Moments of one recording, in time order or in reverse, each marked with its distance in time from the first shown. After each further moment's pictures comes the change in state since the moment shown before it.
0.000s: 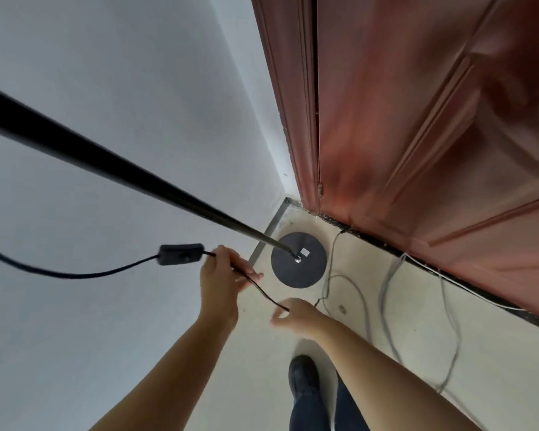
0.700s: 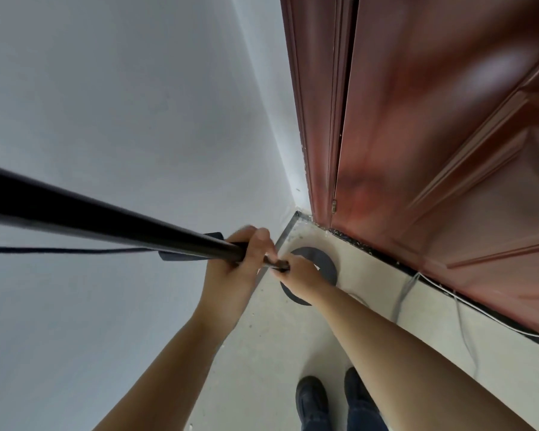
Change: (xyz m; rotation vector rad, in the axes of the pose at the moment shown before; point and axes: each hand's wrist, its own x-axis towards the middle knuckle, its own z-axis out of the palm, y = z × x) left_hand 0.000 0.076 0.009 0.211 -0.374 0.593; right_hand 0.066 -0.073 -0.057 -0.151 0.283 -0.132
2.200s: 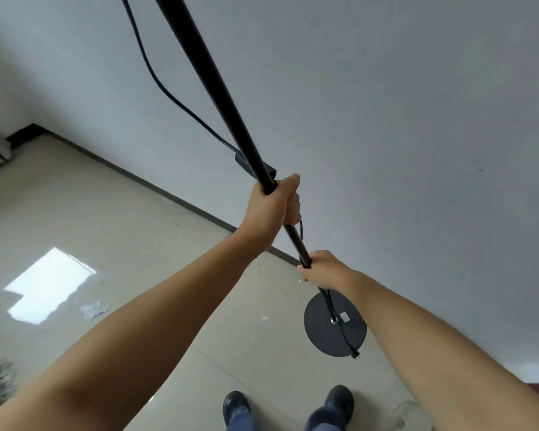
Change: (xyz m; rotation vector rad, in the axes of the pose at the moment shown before) left_hand -0.650 0.218 -0.188 -0.538 1.307 0.052; right_hand -0.525 -0.219 0.311 -0.926 -0.826 -0.593
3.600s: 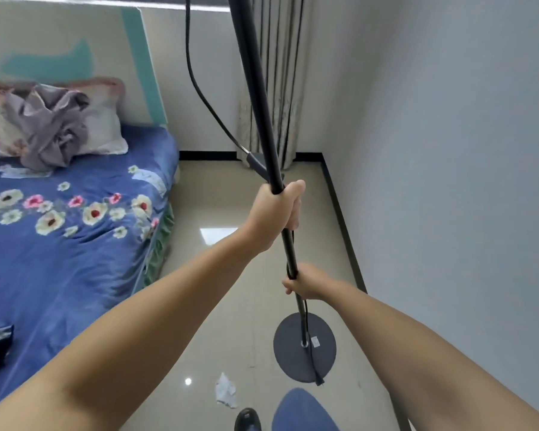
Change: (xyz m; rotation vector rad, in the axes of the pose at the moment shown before) left_hand 0.126 0.325 -0.864 0.005 0.940 0.262; right_hand 0.397 -0.847 0.440 -0.740 -0.608 -0.671
